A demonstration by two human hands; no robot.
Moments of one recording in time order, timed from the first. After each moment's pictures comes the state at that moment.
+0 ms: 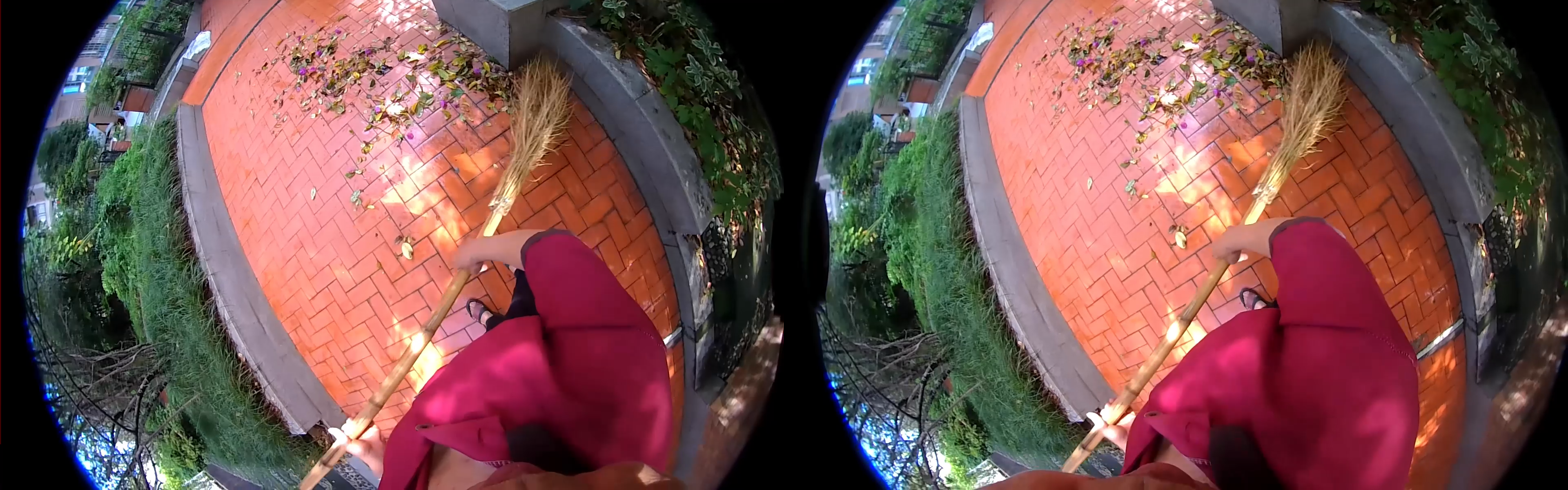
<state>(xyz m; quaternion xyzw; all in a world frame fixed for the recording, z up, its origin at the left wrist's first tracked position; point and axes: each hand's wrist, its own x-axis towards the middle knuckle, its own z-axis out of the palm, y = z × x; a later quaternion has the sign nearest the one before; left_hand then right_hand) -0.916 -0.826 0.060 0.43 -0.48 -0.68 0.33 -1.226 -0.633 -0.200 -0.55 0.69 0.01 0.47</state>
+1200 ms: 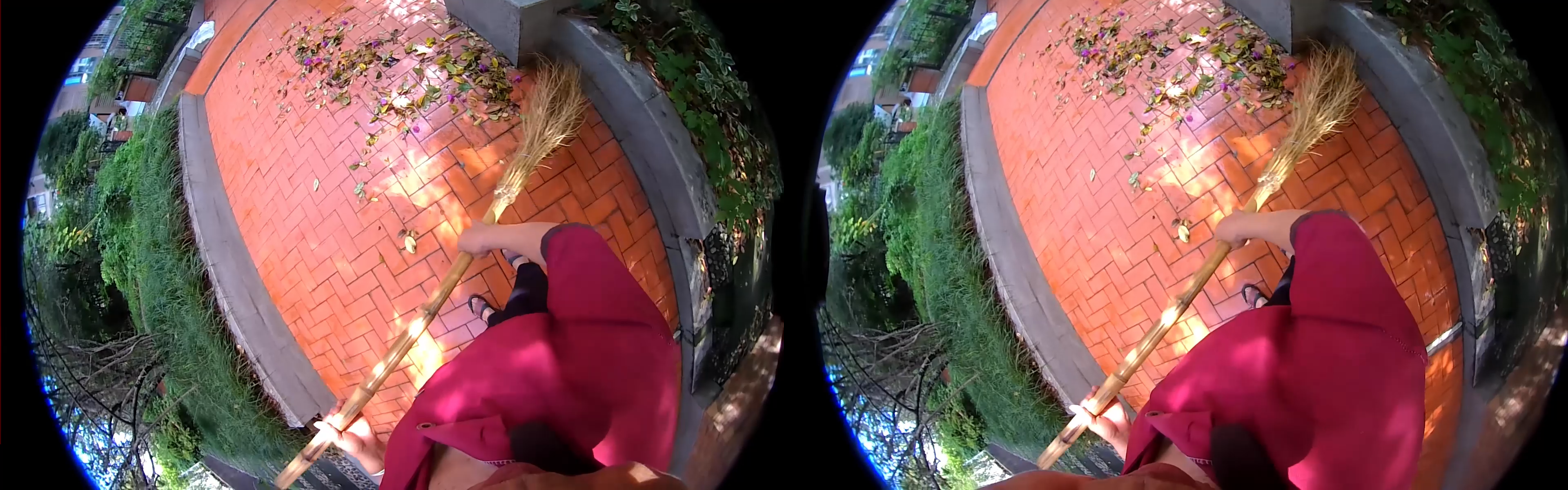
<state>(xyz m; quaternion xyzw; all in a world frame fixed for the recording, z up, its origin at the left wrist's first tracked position) -0.932 -0.860 0.060 0.39 -0.43 -0.74 0.34 -1.243 -0.624 -0.154 -0.50 0.77 -0.04 0.39</state>
